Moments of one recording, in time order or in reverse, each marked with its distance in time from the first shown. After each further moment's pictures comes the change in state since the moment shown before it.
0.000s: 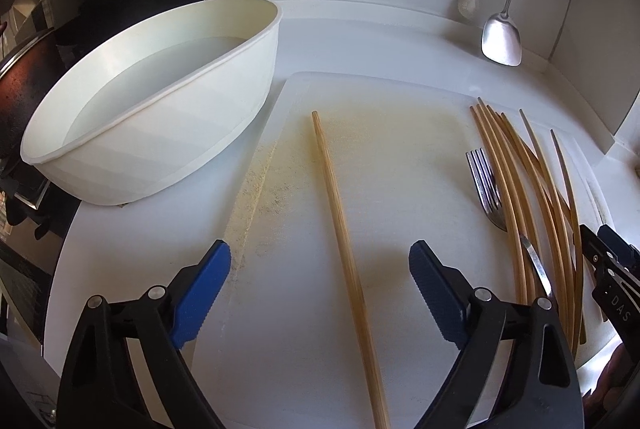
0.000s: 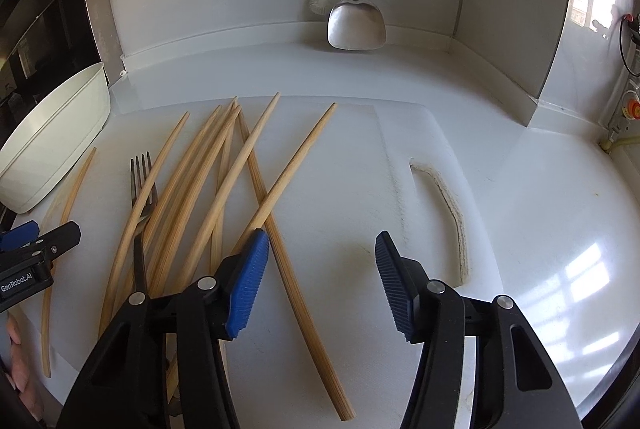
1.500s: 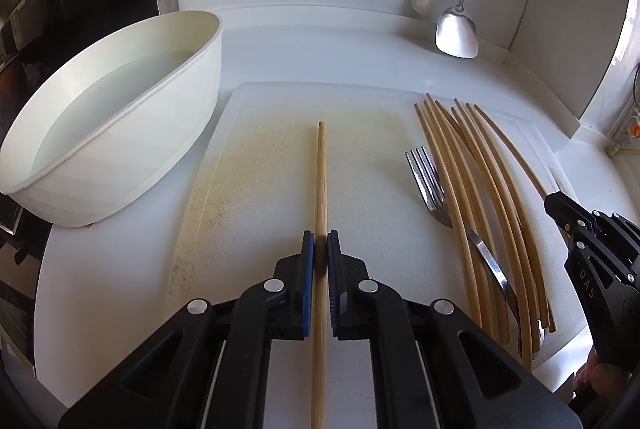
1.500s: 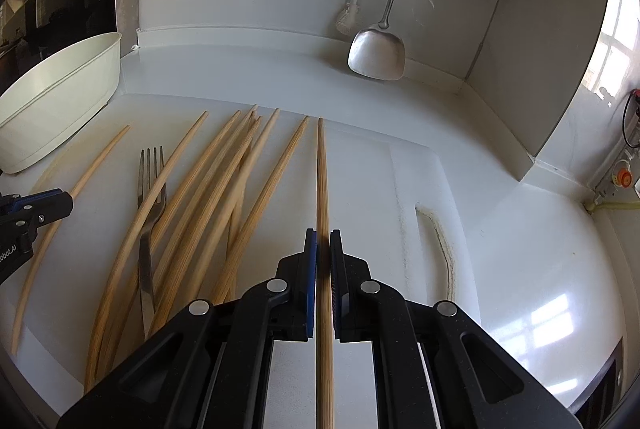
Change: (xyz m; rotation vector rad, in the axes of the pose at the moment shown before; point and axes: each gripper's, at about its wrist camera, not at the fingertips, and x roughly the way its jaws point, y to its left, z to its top) left arm -0.004 -0.024 0.009 0.075 -0.002 -0.112; right arm -0.007 0.022 0.009 -0.166 -0.045 -0.083
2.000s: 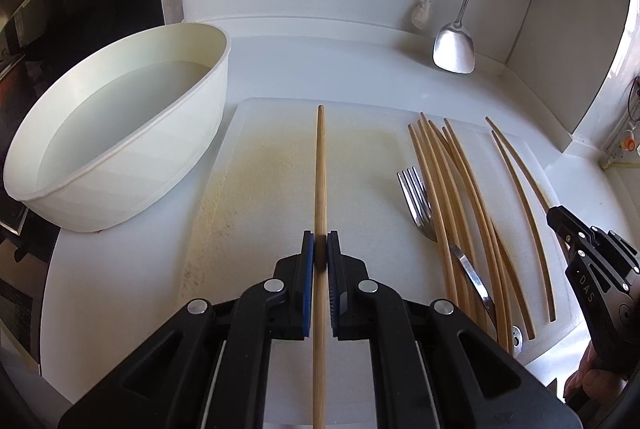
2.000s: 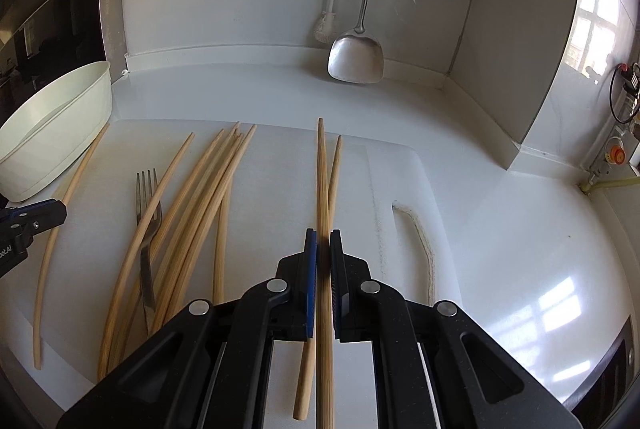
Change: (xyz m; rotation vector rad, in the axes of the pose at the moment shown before) left arm -0.019 0.003 0.009 -0.023 -0.021 -0.017; right arm -0.013 -0.018 -0.002 0.085 -0.017 0.010
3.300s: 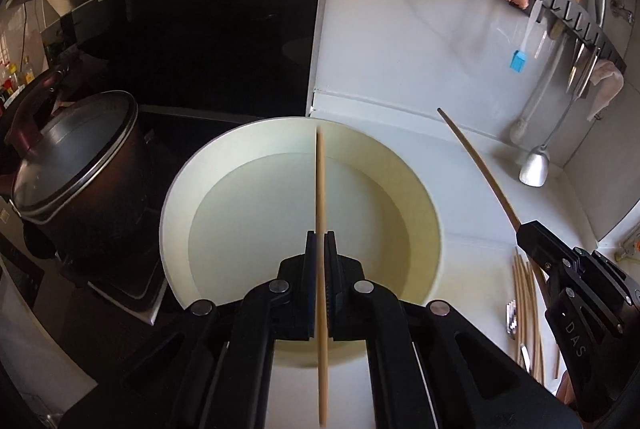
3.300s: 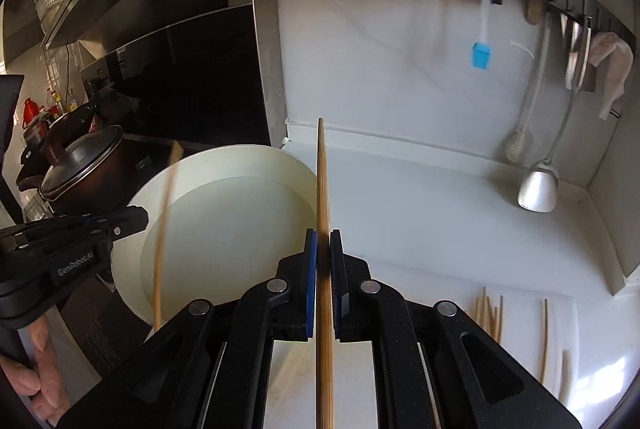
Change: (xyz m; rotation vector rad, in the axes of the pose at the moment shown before) left arm -0.066 0.191 0.122 -0.155 -0.063 0.105; right arm -0.046 0.227 0.159 -0.123 -0.079 0.344
